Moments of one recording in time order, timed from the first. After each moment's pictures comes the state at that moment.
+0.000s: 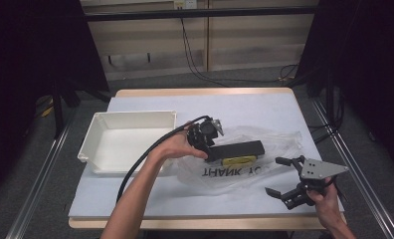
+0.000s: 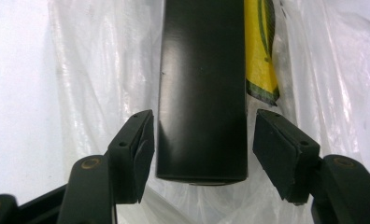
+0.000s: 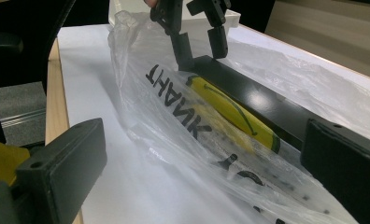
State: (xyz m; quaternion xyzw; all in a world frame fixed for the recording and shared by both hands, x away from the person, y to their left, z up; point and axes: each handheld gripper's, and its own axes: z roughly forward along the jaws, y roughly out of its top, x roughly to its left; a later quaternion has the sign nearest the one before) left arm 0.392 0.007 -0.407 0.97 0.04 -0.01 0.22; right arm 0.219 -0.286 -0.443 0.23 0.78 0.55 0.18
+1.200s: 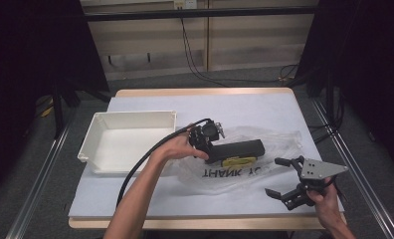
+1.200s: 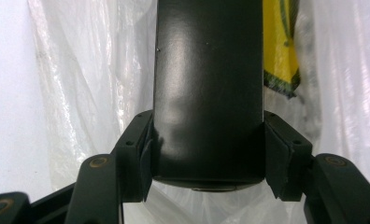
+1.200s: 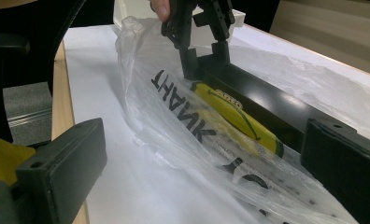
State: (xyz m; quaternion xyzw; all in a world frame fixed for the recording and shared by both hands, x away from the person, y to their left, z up) left arm 0.398 0.002 -0.418 0.98 0.05 -0.03 0.20; right arm 0.218 -0.286 -0.444 0.23 0.79 0.55 0.17
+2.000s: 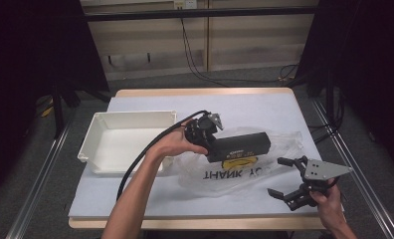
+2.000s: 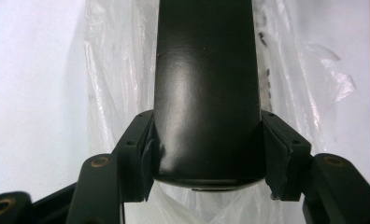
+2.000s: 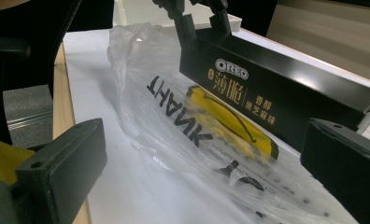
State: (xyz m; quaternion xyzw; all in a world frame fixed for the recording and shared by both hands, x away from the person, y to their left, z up) left arm 0.388 0.013 -0.382 0.96 0.04 -0.01 0.27; right arm 0.215 -0.290 -0.440 0.23 0.78 0.55 0.18
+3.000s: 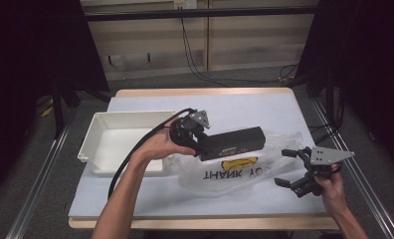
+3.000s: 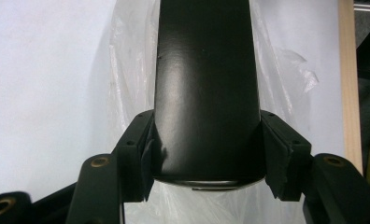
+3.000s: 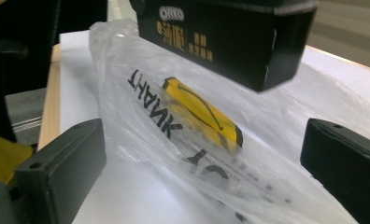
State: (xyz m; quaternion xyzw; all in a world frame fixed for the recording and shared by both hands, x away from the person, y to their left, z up) left arm 0.370 0.051 -0.353 0.95 0.05 0.02 0.31; right arm 0.247 -0.318 -0.446 0.23 0.78 0.56 0.15
